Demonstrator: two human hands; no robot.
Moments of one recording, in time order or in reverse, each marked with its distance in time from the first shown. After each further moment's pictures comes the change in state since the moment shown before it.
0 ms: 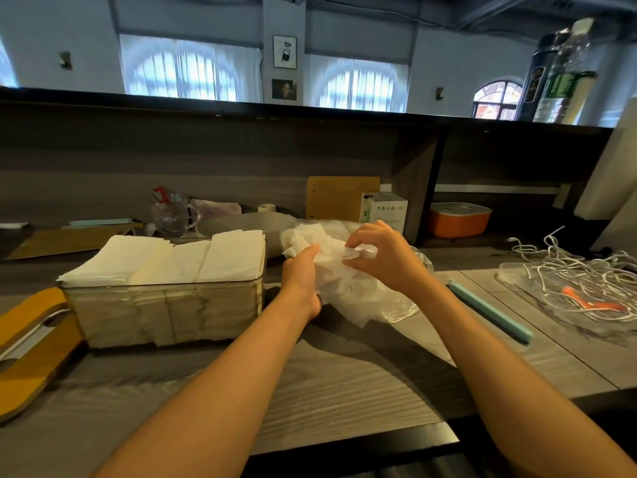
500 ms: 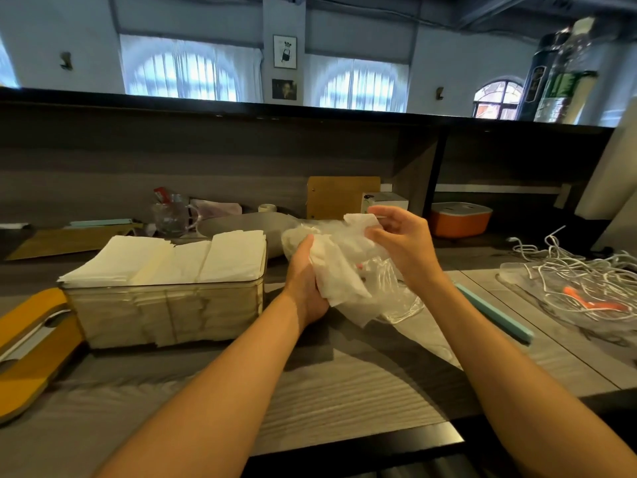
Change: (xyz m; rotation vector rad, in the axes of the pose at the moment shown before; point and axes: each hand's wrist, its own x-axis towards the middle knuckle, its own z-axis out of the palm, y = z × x) left_hand -0.004 0.002 0.004 -0.223 -0.305 -0.153; right_hand 0.004 0.003 -0.003 0.622 0.335 0.319
